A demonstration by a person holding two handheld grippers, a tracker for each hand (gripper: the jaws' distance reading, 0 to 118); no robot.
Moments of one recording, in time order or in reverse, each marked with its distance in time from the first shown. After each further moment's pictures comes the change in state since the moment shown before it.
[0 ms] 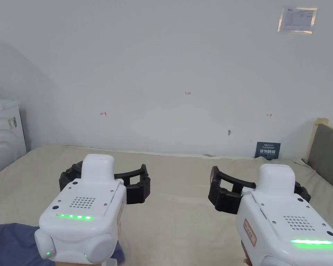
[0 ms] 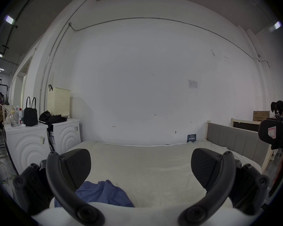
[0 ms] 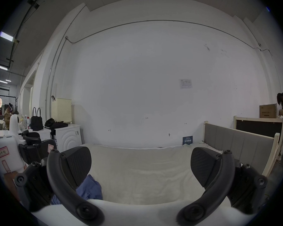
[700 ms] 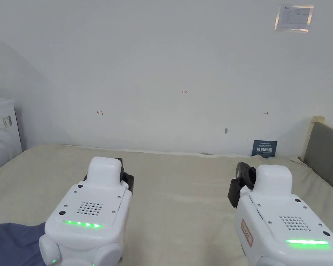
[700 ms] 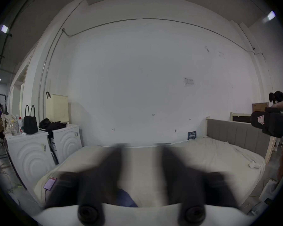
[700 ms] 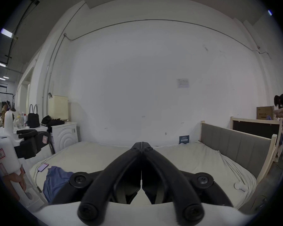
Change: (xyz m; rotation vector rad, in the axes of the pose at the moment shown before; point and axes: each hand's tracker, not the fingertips) left arm 0.013 -0.004 0.005 0.015 0.036 -0.098; right arm 0.003 -0.004 0.000 -0.019 -0.019 0.023
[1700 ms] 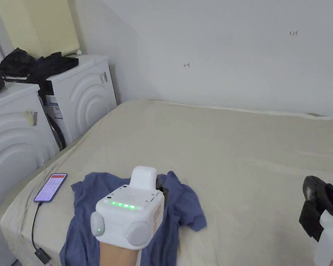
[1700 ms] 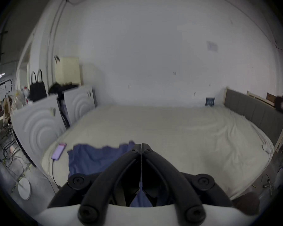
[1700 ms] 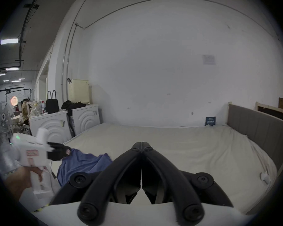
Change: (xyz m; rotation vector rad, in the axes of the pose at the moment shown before) left arm -0.099 -0.157 -0.100 -0.526 0.066 0.070; right arm -0.041 -0.091 -0.072 -0.182 0.245 -0.029
